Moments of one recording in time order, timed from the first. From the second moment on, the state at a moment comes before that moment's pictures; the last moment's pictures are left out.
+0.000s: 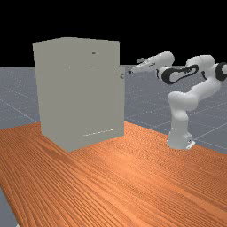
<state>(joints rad) -0.44 -1.21 -0.22 -2.99 -0.38 3.01 1.06</state>
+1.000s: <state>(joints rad) -0.47 -1.03 -0.34 -2.87 -0.37 3.05 1.00</state>
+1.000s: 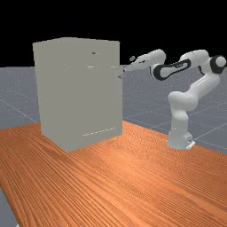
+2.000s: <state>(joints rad) -0.43 -1.18 -0.13 -2.96 -0.33 2.95 1.08</state>
